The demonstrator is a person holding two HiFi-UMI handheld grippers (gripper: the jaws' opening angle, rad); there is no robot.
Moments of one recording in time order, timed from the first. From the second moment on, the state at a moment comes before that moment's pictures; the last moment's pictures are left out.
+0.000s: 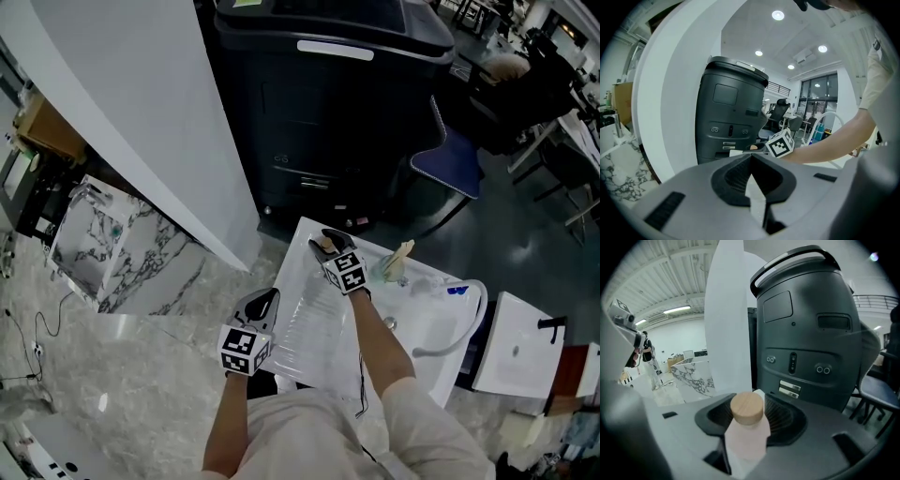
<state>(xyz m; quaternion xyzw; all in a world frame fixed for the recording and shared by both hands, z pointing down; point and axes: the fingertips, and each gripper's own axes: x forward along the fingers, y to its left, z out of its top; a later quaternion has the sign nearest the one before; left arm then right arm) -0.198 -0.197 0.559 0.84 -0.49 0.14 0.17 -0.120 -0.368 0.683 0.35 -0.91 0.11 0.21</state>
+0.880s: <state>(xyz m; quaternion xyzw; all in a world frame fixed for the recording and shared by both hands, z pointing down) -0.186 -0.174 0.546 0.83 -0.52 0.10 0.17 -0.094 -0.350 0.651 0.41 -0.87 0.15 0.21</state>
